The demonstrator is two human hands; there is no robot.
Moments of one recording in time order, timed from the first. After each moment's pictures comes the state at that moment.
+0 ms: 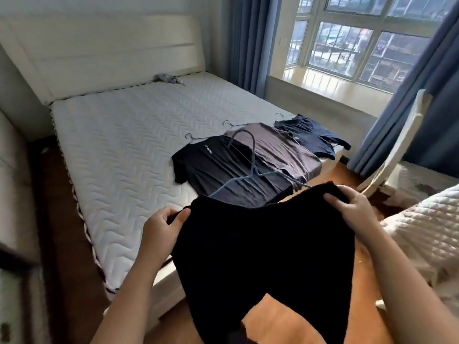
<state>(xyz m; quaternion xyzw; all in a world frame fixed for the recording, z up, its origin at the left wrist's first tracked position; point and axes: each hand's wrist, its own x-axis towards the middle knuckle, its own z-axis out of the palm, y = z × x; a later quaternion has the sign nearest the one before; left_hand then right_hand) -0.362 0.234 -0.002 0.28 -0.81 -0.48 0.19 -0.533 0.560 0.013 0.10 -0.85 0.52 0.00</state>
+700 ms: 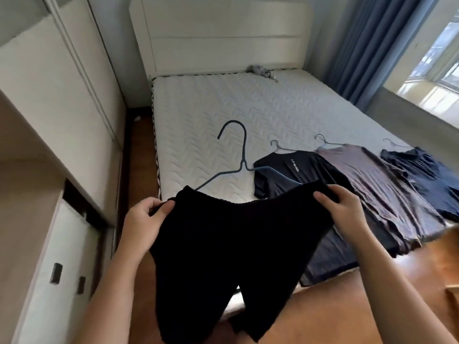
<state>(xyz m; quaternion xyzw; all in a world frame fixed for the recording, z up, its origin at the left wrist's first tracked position) -0.337 -0.065 -0.014 0.43 -0.73 -0.45 0.28 -0.610 0.186 -0.004 0.21 -0.80 0.55 -0.11</state>
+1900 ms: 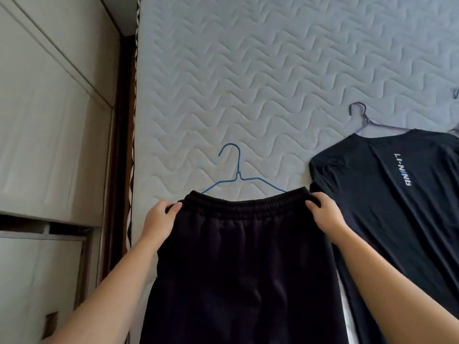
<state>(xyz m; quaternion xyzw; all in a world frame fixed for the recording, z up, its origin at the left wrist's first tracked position) -0.645 -0.358 -0.358 0.60 -0.70 -0.38 0.04 -0.915 -0.144 -0.373 0.15 -0.87 0.33 -0.34</state>
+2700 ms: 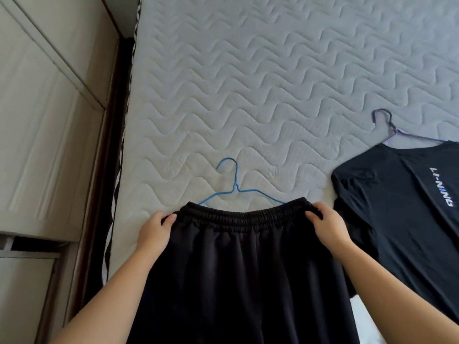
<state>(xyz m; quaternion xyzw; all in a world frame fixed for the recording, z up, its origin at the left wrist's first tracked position) -0.645 -0.396 -0.443 0.62 -0.70 -0.37 0.05 -0.912 -0.188 -0.427 0.19 -0.89 0.30 -0.30</state>
